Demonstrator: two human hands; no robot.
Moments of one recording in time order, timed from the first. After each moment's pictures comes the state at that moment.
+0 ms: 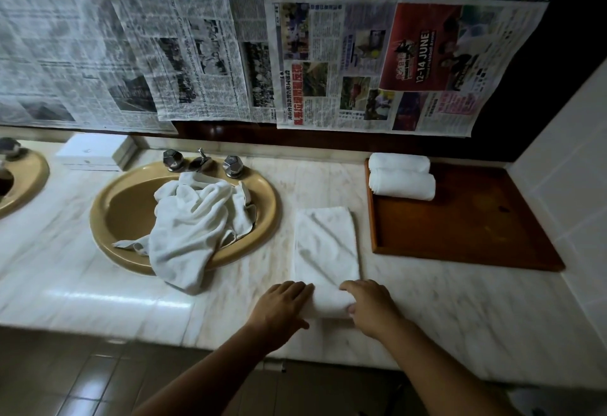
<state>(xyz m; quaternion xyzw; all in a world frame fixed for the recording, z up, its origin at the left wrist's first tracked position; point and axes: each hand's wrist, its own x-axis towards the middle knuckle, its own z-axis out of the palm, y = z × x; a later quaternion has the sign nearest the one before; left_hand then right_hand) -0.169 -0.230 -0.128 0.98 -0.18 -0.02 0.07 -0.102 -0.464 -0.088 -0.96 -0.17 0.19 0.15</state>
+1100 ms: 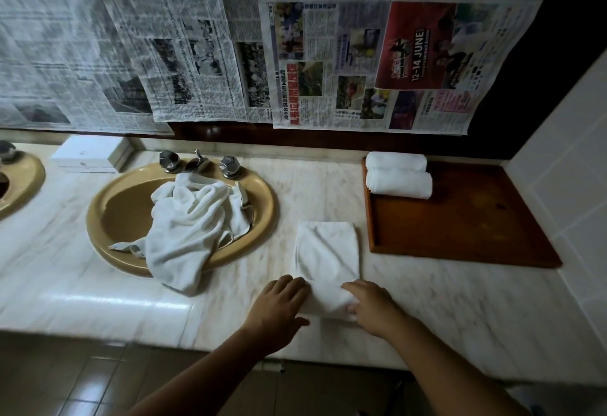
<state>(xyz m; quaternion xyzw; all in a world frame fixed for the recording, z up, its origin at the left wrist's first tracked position) -0.173 -0.235 -0.114 0.98 -0.19 0.01 0.10 -0.095 -0.477 -0.091 -0.94 -0.18 0.22 0.19</state>
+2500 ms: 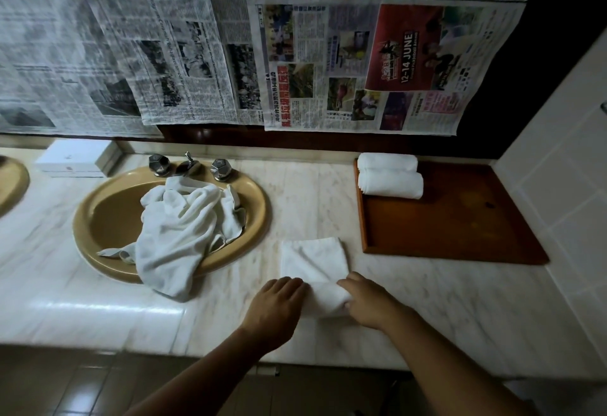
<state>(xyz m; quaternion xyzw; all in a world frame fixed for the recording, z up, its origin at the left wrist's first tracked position) -0.162 -0.243 -0.117 0.97 -0.19 0.07 0.09 -0.077 -0.476 -0.087 -0.93 -0.21 0.26 0.14</state>
